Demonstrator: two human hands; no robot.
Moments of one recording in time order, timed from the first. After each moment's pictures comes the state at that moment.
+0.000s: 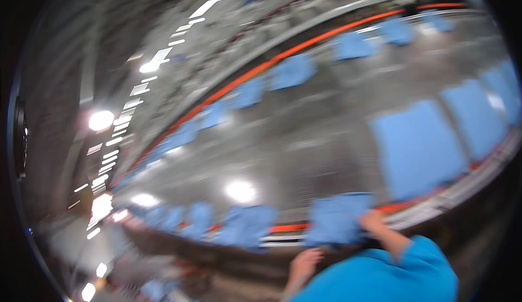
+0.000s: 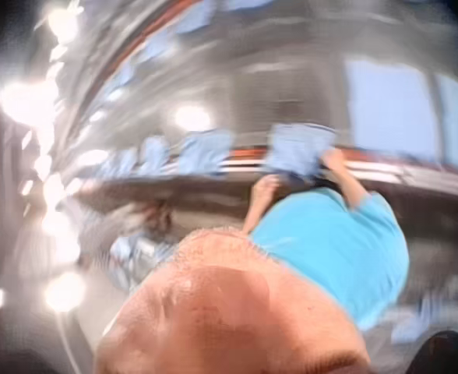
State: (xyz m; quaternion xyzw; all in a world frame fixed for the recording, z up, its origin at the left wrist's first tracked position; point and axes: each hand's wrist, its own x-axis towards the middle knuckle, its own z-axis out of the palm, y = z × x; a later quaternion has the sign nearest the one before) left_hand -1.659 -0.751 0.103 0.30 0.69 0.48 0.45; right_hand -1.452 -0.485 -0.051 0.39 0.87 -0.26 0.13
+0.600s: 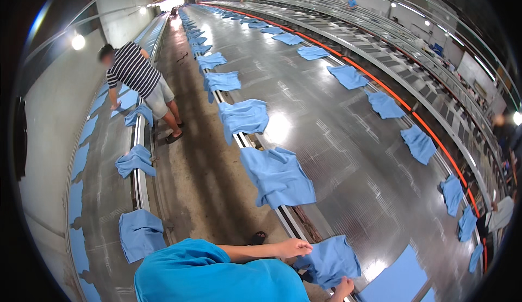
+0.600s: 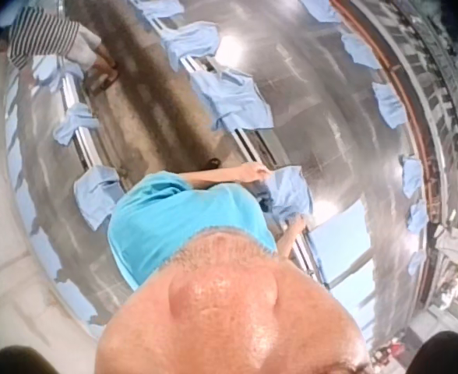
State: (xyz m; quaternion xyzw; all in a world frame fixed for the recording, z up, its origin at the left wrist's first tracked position) left_hand -1.753 -0.703 0.061 0.36 0.60 0.53 0.48; right_hand -1.427 -0.477 -0.034 0.59 0.59 -0.49 -0.26
